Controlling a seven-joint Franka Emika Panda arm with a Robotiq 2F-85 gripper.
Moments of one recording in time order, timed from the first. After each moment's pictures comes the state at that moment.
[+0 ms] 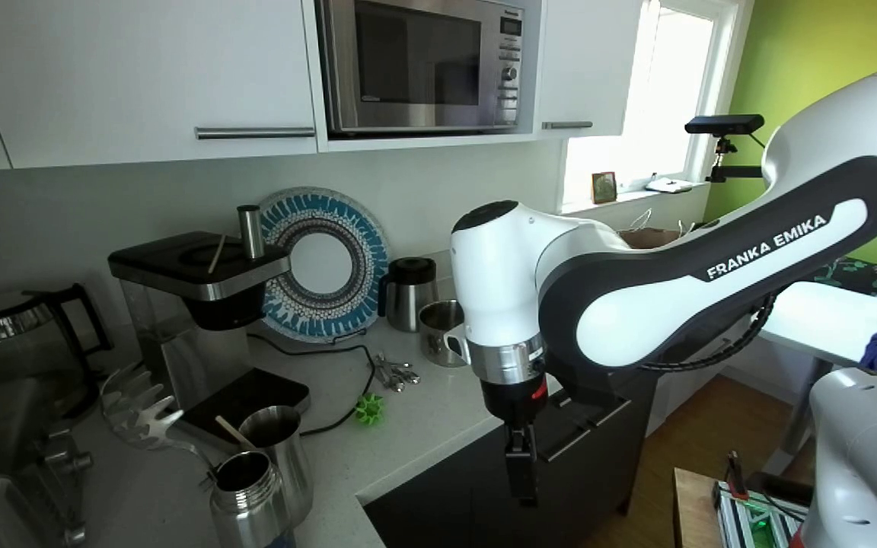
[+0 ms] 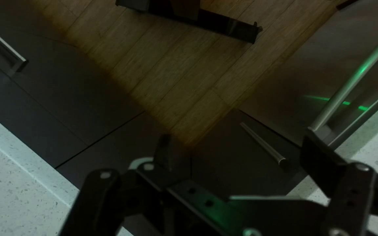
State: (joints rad) arm 0.15 -0.26 0.18 -2.31 0.02 1.88 0.04
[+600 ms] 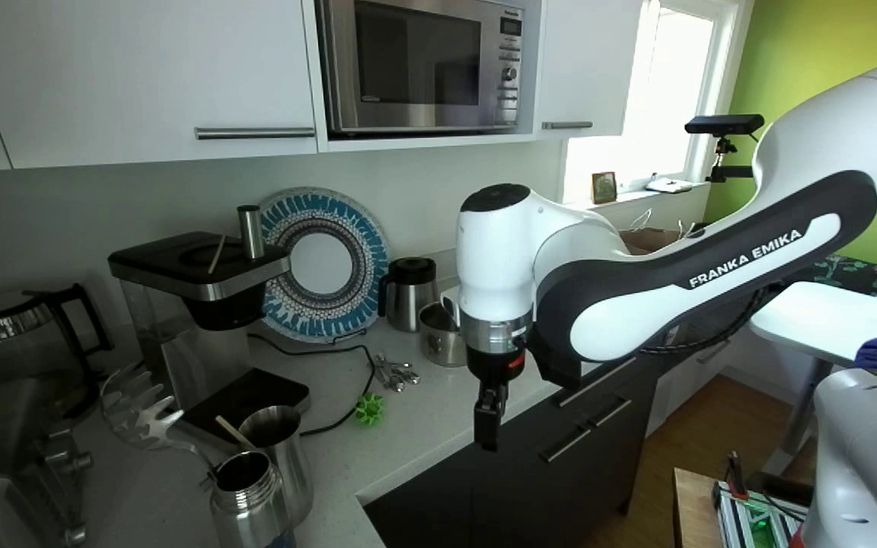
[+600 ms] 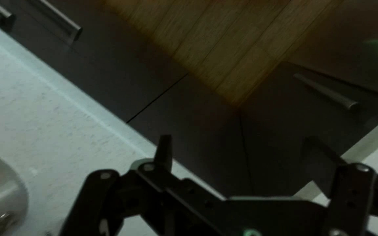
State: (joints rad) arm 0.09 -0.26 0.17 -2.31 -0.16 2.03 0.17
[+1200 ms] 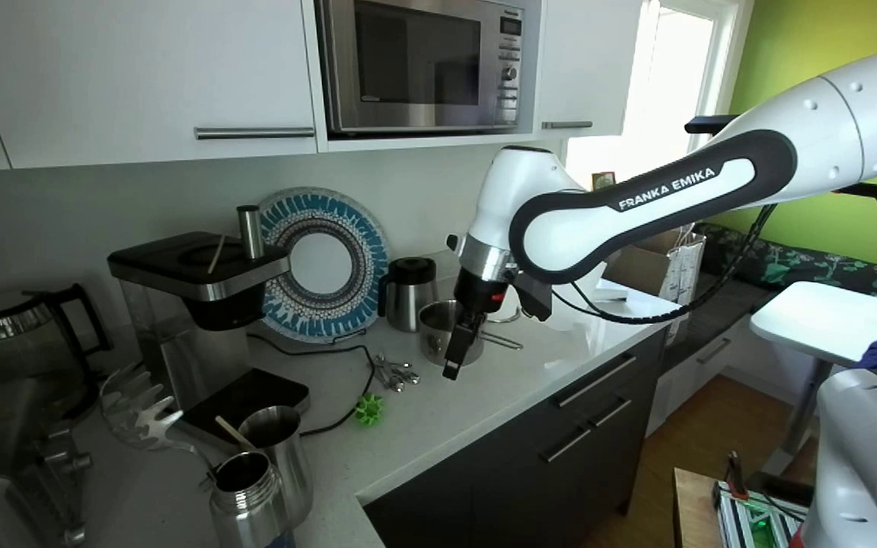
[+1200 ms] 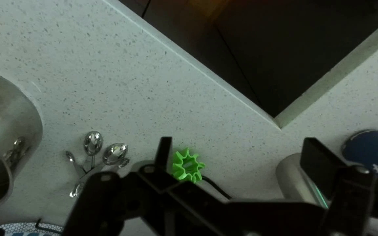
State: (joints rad) arm 0.05 -0.24 -0.03 -2.26 0.10 2.29 -0.22
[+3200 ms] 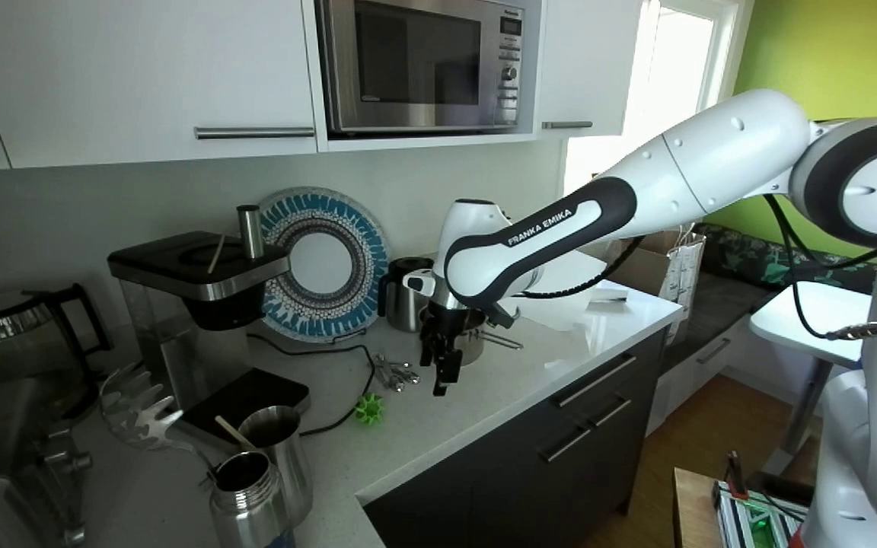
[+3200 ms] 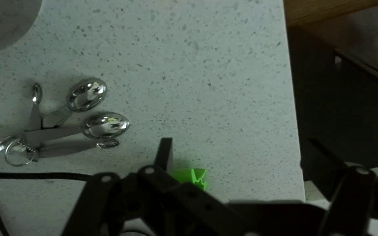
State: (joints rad) arm -0.01 0.12 -0.07 -2.06 0.21 2.35 -1.00
